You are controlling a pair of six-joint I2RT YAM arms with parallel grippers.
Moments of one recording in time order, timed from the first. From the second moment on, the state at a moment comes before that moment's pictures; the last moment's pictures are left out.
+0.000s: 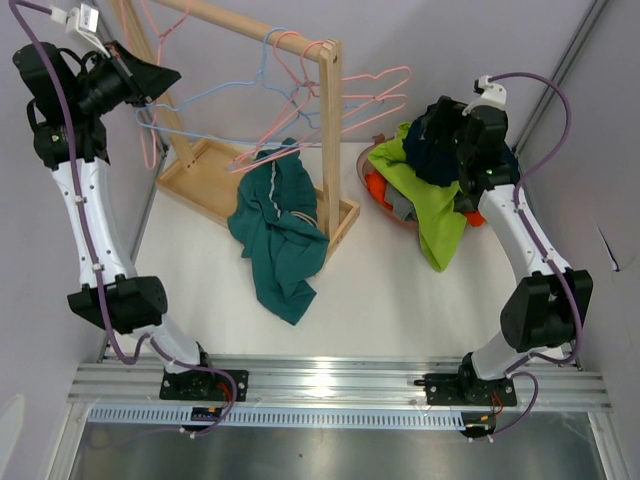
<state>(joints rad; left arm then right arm) 0.32 1.72 2.24 -0.49 0.93 -0.44 0.15 1.59 1.50 -0.05 0.09 0.31</state>
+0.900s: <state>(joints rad) 0.32 1.55 1.80 -0.02 1.12 -0.89 0.15 1.40 1.33 -0.02 0.10 0.34</state>
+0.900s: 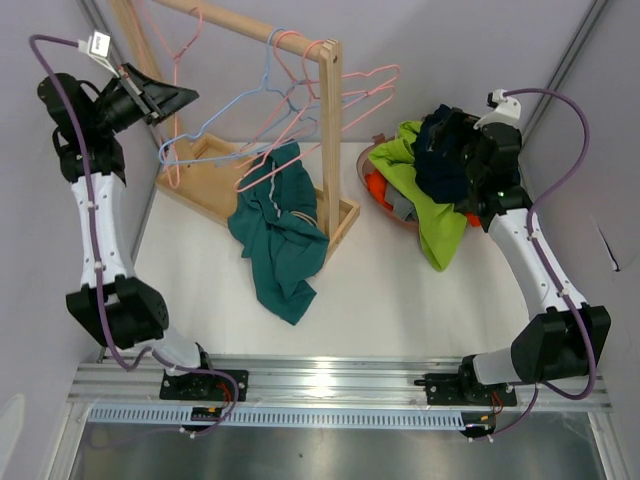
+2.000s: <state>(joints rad) 0.20 1.79 1.78 0.57 1.20 -1.53 0.16 1.39 1.17 0.03 0.10 0.35</state>
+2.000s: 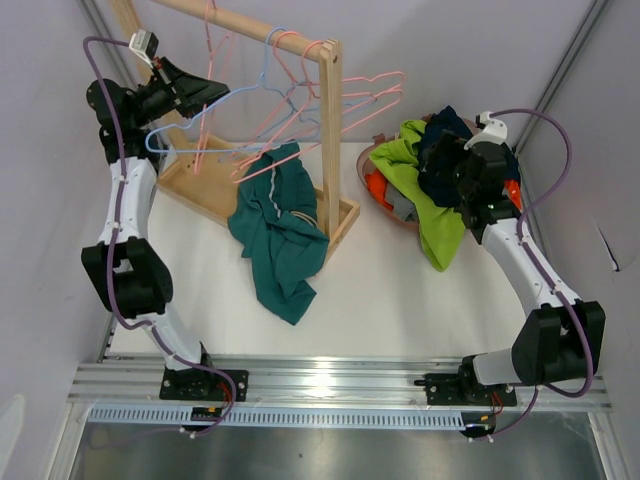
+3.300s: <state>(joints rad) 0.25 1.78 1.71 0.35 1.15 -1.37 0.80 1.00 1.14 -0.05 0.34 0.31</state>
